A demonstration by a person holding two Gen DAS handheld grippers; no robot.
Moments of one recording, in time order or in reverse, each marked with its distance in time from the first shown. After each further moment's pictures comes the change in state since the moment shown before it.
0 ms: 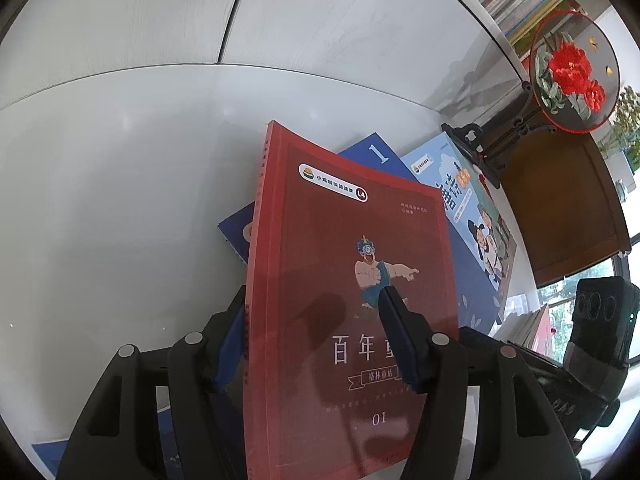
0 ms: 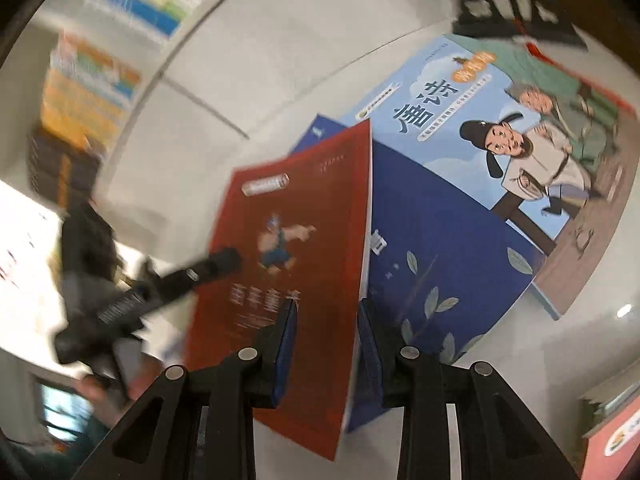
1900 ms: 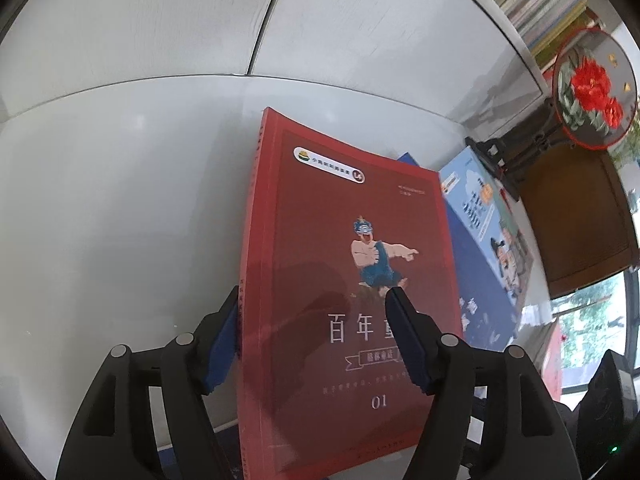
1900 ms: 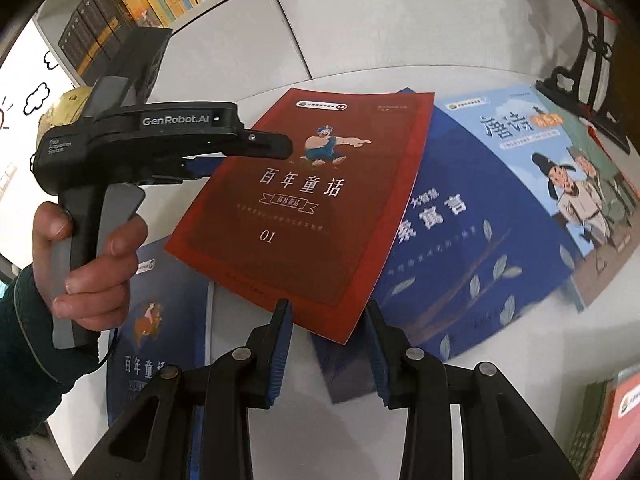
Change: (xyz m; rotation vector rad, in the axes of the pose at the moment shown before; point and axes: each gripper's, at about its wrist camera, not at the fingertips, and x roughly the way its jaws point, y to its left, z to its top) left arm -0.007 0.016 0.016 -0.034 -0.006 0.049; right arm 0.003 0.059 -0.046 -0.371 -0.006 -0.130
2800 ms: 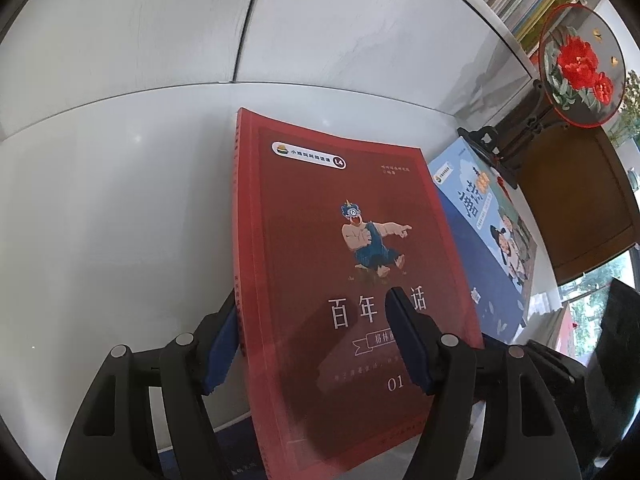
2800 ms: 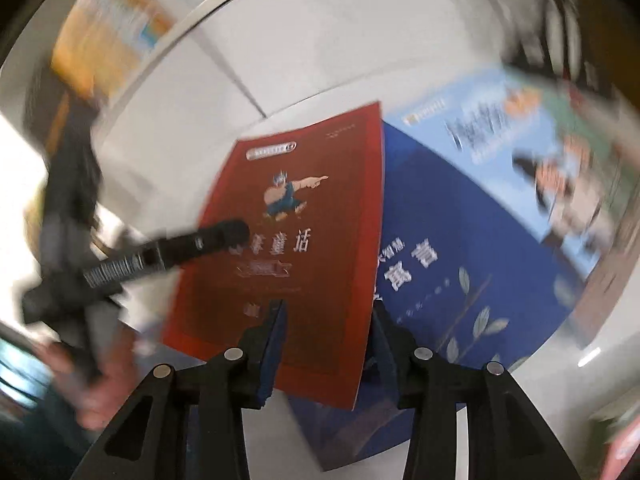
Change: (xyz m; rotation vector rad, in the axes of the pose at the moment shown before) left arm 0.002 -0.010 -0.007 0.074 -0.032 0.039; right arm 0.013 -0.020 0.026 0.136 -0.050 -0.041
